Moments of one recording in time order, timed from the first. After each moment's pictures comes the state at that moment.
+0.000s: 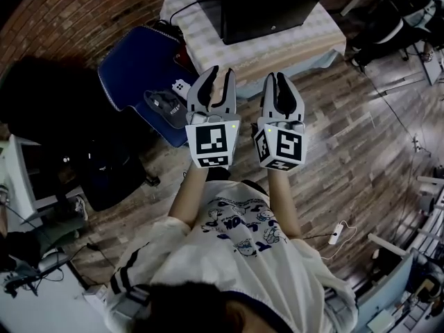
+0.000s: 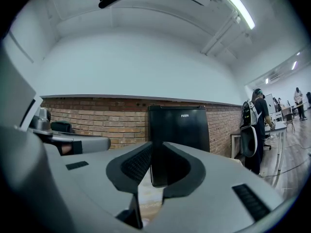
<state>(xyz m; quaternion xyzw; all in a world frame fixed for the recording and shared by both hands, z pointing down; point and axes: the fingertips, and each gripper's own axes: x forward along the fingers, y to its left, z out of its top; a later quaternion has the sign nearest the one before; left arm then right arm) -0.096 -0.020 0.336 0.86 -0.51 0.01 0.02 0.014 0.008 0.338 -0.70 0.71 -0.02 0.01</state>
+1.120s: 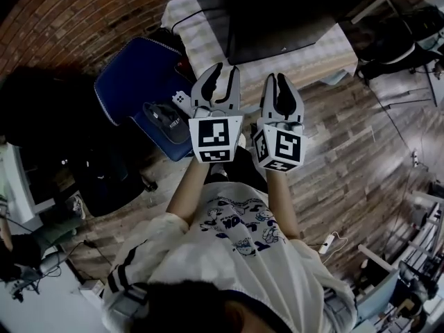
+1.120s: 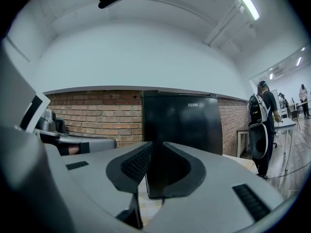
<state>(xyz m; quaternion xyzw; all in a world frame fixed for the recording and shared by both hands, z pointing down) -0.074 -0.160 0.358 0.85 -0.52 0.03 0.06 0.026 -0.130 0.355 -0.69 0.73 -0.04 -0.01</state>
